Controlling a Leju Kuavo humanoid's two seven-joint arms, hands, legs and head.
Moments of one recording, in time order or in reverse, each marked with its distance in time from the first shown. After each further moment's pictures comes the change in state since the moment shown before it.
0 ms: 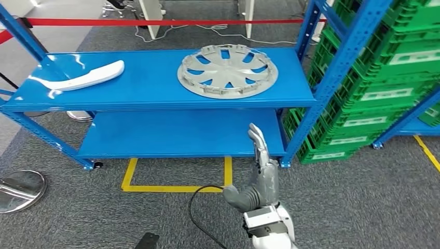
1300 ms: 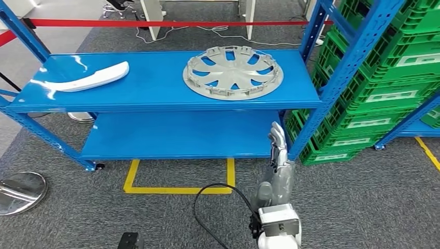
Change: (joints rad) left arm -0.001 0.001 0.159 -0.002 0.244 -0.177 -0.330; right arm 0.037 -0.008 -0.015 -0.071 0.024 -0.049 0.057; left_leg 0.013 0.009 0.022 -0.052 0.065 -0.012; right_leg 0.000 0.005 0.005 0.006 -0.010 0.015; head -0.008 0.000
